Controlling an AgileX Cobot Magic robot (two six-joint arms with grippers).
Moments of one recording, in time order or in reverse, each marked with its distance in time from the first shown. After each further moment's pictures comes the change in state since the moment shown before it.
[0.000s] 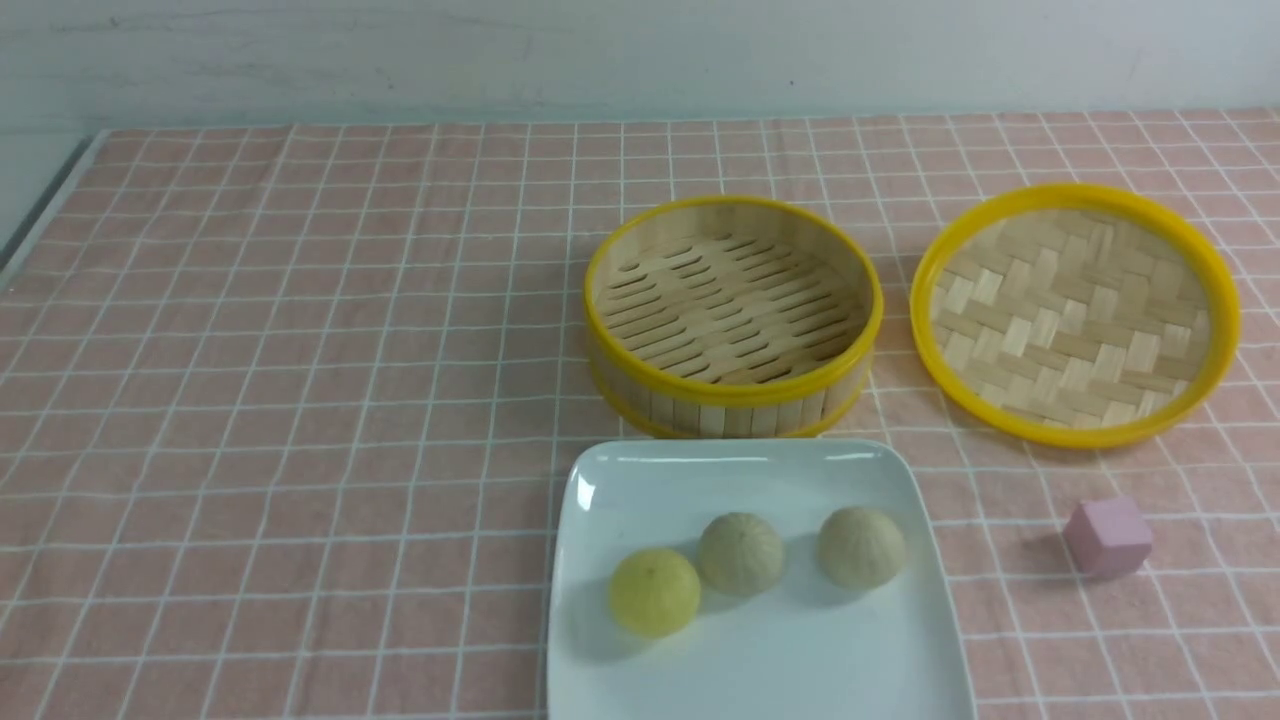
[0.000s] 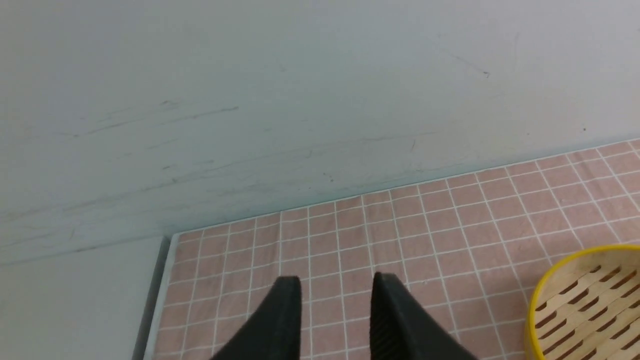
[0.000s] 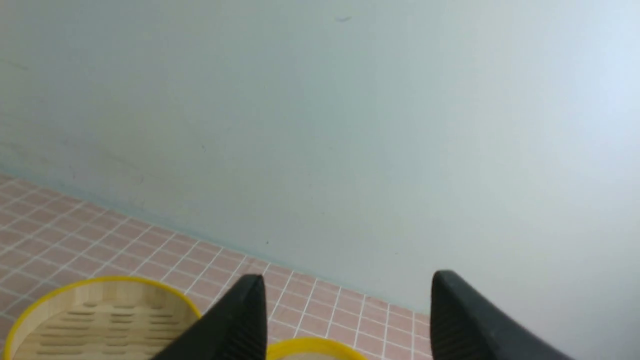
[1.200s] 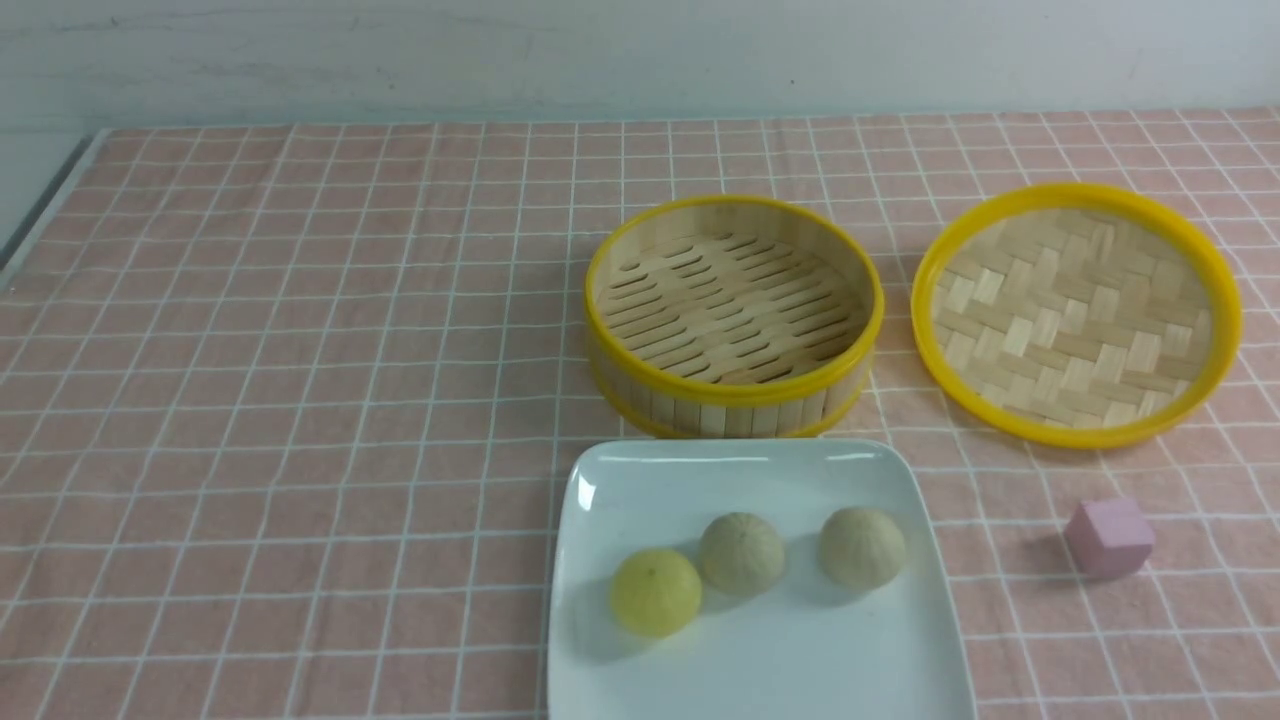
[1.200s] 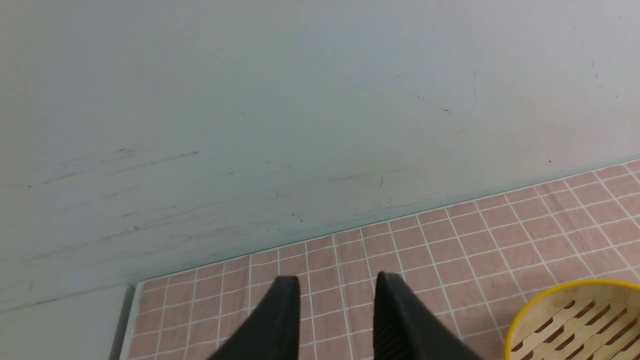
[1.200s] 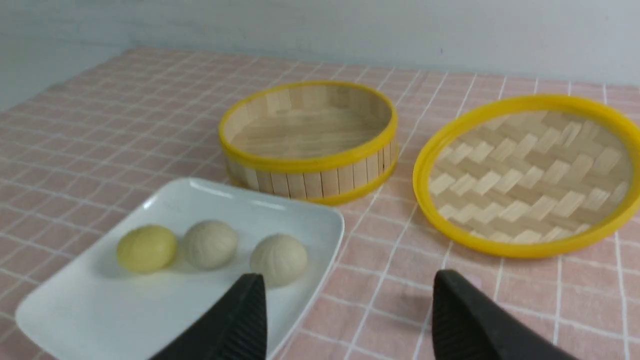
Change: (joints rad) right arm 0.000 -0.524 0.661 0.470 0.056 -0.078; left arm 0.000 0.046 0.003 -0.018 -0.111 0.000
